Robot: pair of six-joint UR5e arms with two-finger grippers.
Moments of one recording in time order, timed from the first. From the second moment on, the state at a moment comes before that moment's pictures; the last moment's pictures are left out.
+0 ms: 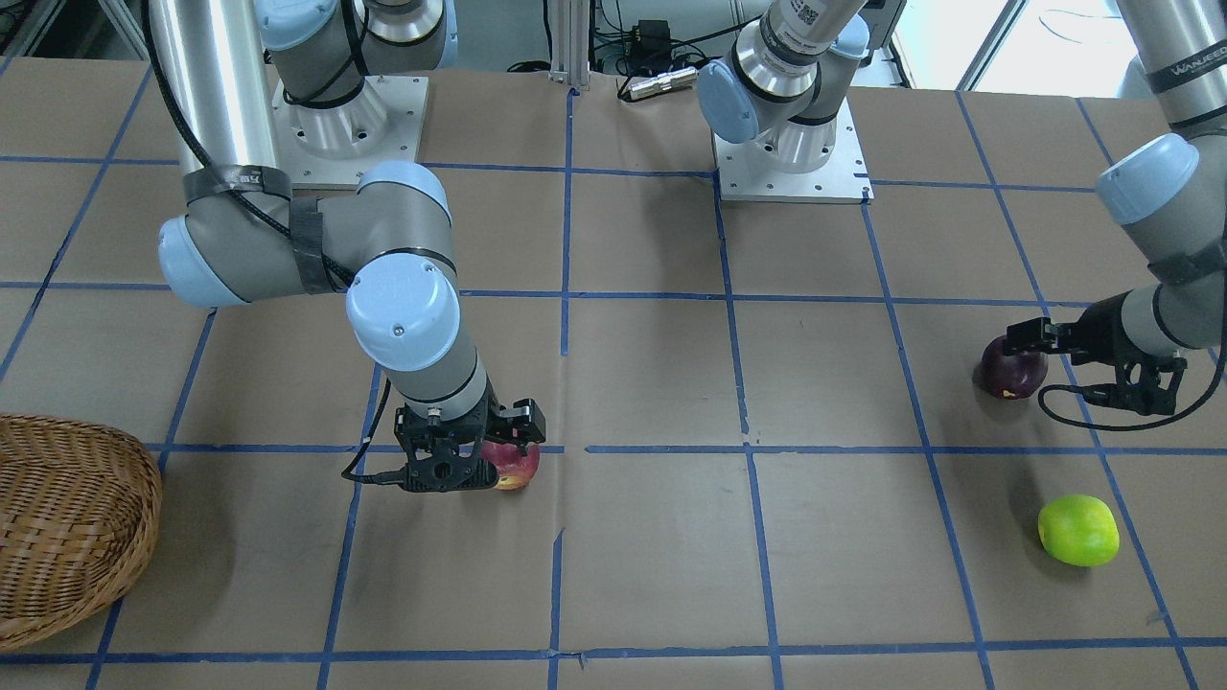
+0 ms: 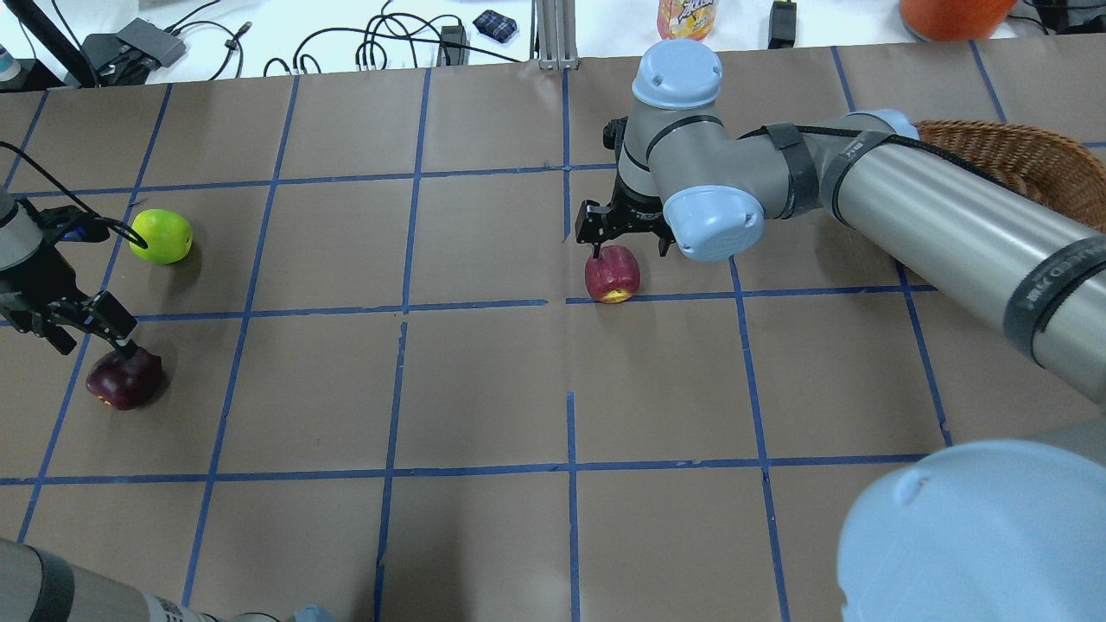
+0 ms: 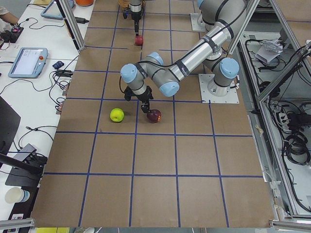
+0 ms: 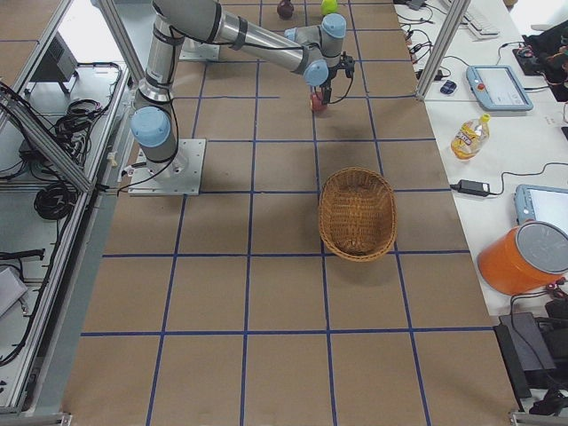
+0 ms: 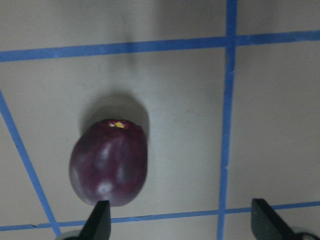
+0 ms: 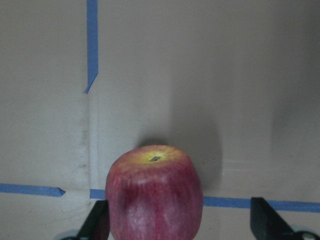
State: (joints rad) left arm -0.93 -1.91 -1.78 -1.27 1.76 0.75; right arm 1.78 -1.09 1.64 -2.14 -1.48 0.18
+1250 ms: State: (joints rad) left arm -0.99 -1.86 -1.89 -1.16 1.71 0.78; right arm 1.78 -1.04 1.64 -2.16 -1.42 0.18
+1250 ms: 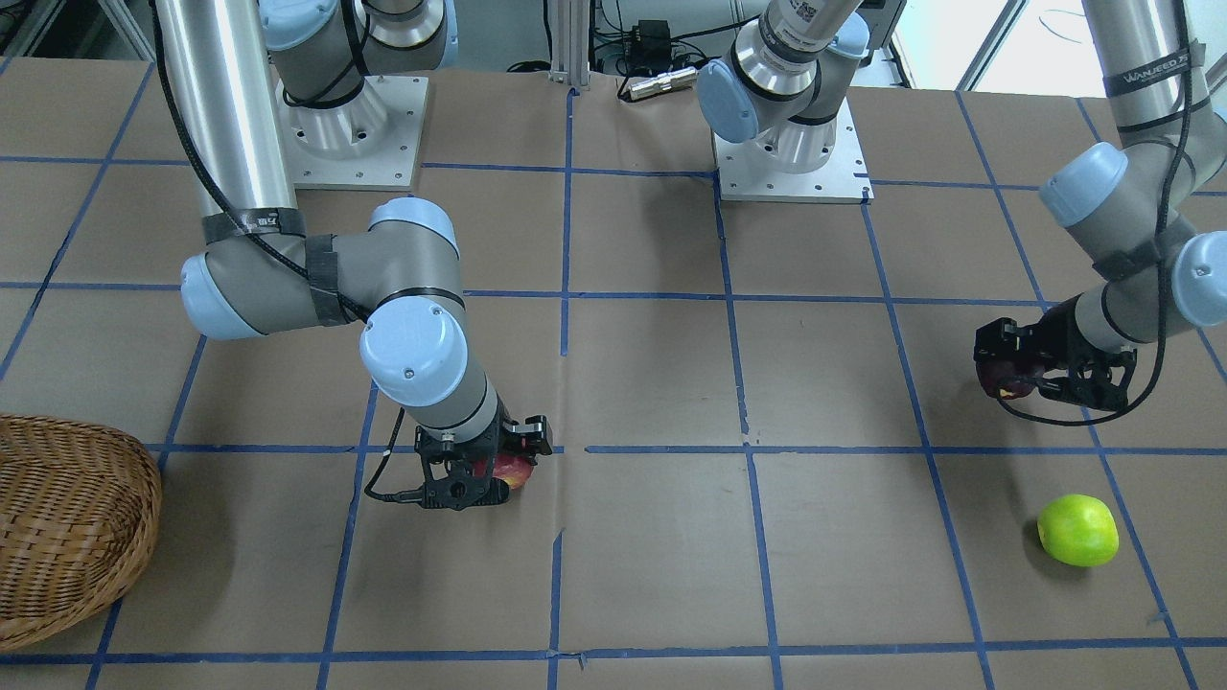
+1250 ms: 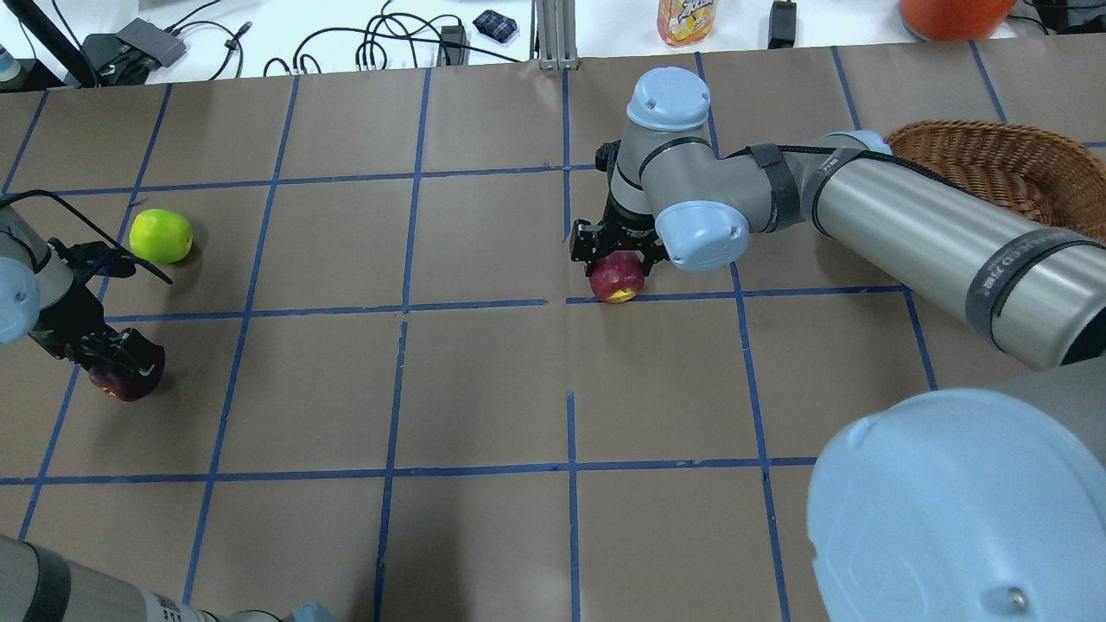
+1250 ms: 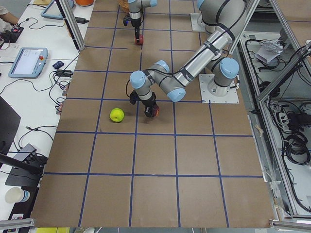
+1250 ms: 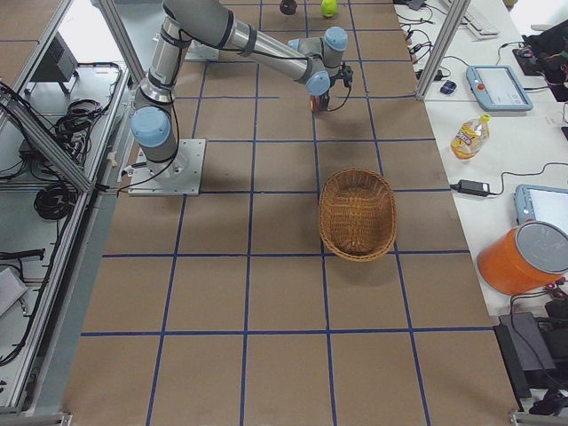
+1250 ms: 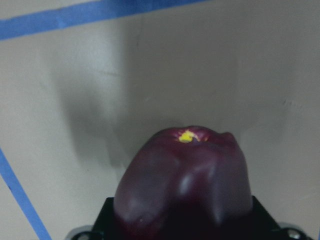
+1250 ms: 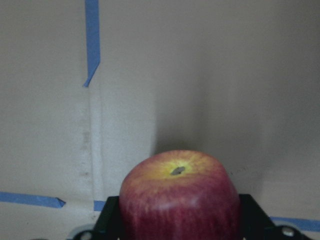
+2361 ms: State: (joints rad) left arm -1.74 -1.96 -1.69 -0.97 1.35 -0.19; right arm 1.27 -1.25 1.48 -1.79 -1.59 -0.31
